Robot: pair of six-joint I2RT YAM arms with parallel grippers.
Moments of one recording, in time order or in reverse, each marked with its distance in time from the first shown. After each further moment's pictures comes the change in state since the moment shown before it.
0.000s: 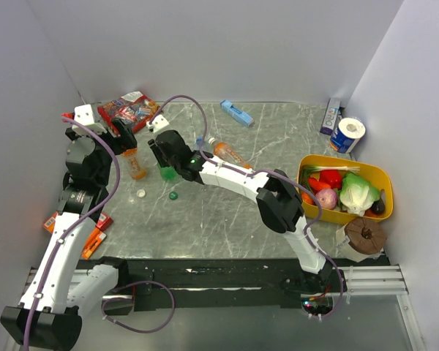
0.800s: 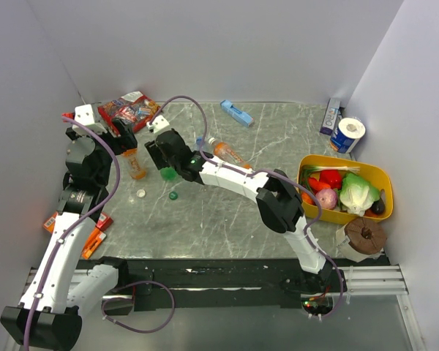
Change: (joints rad) left arm 0.000 0.000 0.000 0.000 0.011 0.000; right arm 0.000 0.000 -0.006 0.002 -0.001 0.004
